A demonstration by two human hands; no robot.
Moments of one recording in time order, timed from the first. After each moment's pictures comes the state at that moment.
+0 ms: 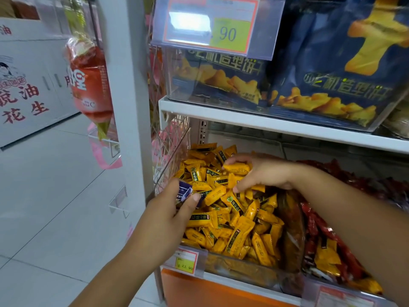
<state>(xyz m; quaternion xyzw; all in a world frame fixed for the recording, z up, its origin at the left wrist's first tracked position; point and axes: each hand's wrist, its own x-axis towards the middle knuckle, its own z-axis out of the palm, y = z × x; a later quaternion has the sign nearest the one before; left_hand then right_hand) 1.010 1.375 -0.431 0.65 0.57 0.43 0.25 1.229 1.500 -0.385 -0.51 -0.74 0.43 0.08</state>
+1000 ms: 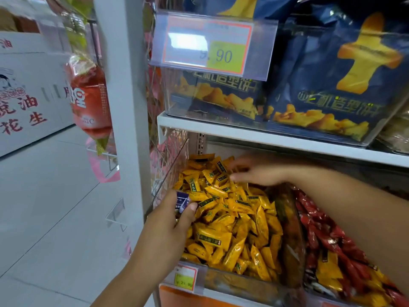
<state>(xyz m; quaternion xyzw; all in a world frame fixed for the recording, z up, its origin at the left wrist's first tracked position) 1.013 1.386 -0.443 0.61 0.59 0.45 0.27 1.220 1.513 -0.354 -0.52 -0.84 0.13 -0.07</state>
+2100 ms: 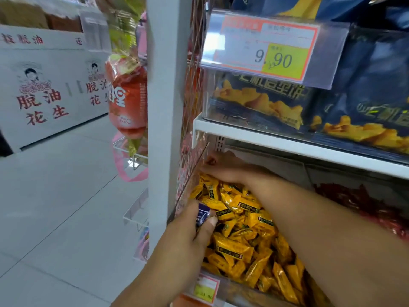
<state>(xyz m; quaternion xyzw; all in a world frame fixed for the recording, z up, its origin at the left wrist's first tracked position) 1.005 1.377 -0.435 0.61 0.59 0.43 0.30 1.121 1.562 -0.398 -0.52 -0.83 0.18 0.06</state>
